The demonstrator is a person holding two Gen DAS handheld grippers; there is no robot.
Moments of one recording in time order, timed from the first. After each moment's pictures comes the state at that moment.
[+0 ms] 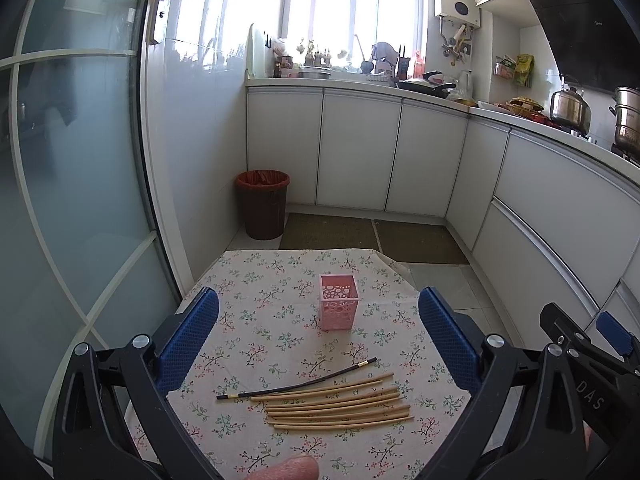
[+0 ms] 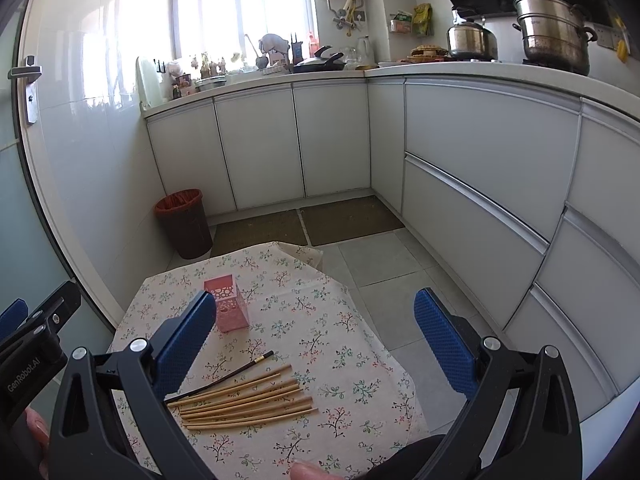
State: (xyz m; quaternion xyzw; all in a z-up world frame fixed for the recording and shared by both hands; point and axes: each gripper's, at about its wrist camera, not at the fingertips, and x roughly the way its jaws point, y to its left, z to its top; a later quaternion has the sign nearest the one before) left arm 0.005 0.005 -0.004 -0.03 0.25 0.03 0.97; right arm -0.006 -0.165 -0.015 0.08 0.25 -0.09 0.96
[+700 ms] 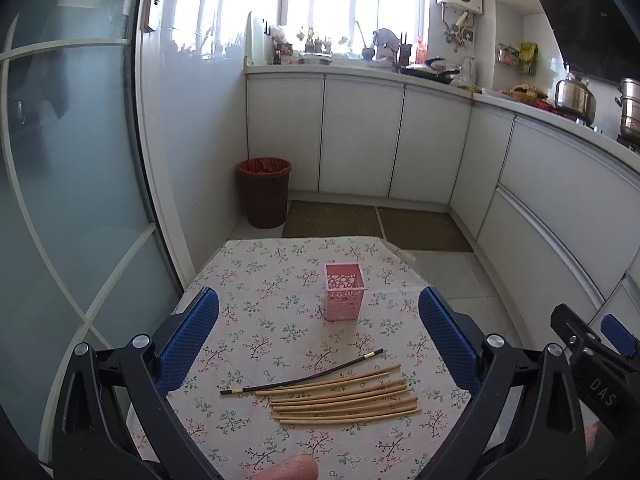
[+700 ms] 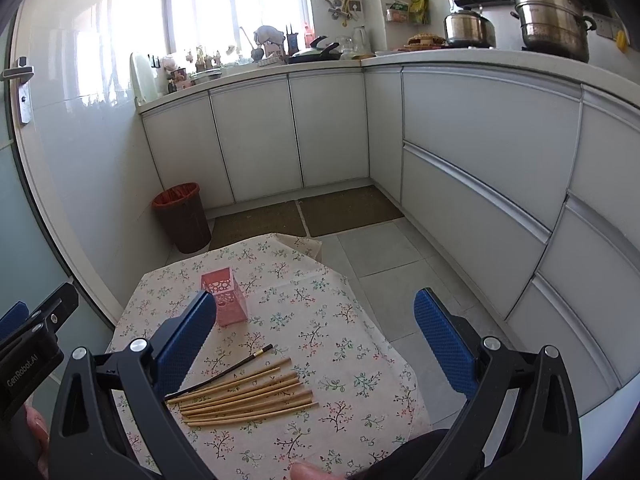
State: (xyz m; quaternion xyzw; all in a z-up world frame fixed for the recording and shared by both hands) left arm 0.025 0.009 -0.012 -0.02 0.29 0.03 0.96; right arm 0.006 -0.174 -0.031 0.11 0.28 -0.08 0.95
